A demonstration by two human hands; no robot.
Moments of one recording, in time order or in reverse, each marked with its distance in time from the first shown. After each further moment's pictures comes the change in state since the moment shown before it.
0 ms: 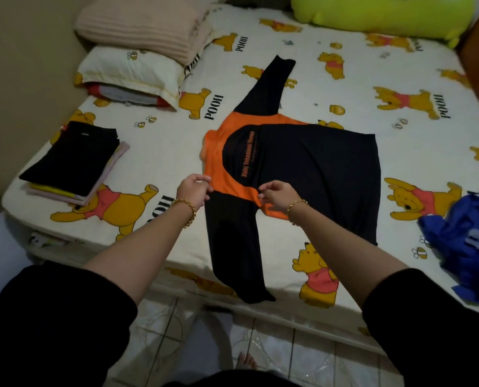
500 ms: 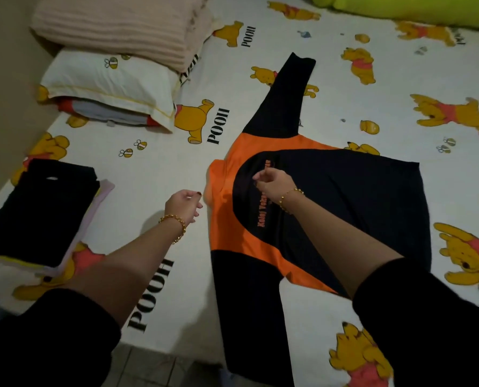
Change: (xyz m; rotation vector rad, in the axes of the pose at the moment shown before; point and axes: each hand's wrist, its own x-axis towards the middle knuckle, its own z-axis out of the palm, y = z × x) left_hand 0.229 0.020 -0.010 0.129 -0.001 -0.100; right_hand 0.231 -0.105 0.028 -0.252 0.063 -0.117
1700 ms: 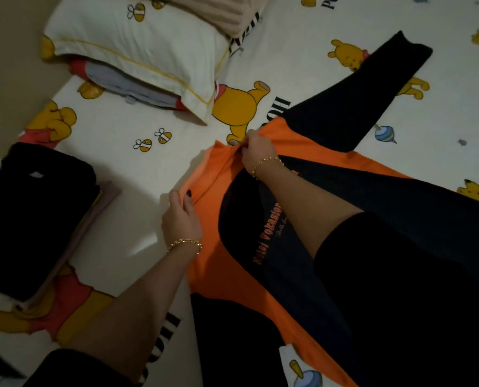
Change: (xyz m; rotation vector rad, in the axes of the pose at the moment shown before) left_hand 0.153 -0.054 0.016 0.237 0.553 0.045; right_hand 0.254 -0.058 0.151 -0.504 -0.063 -0.300
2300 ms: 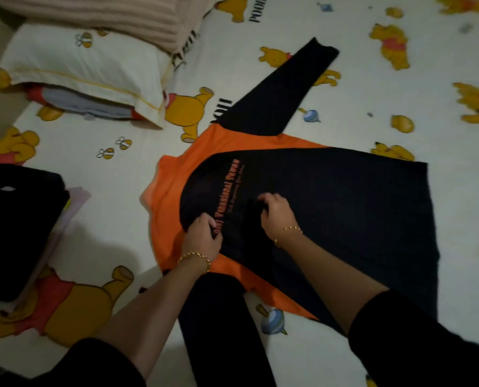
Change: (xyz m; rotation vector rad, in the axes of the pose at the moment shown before) left_hand -0.101 0.003 0.011 0.135 -0.537 0.347; right_hand -0.209 0.112 -0.005 0.077 0.046 0.135
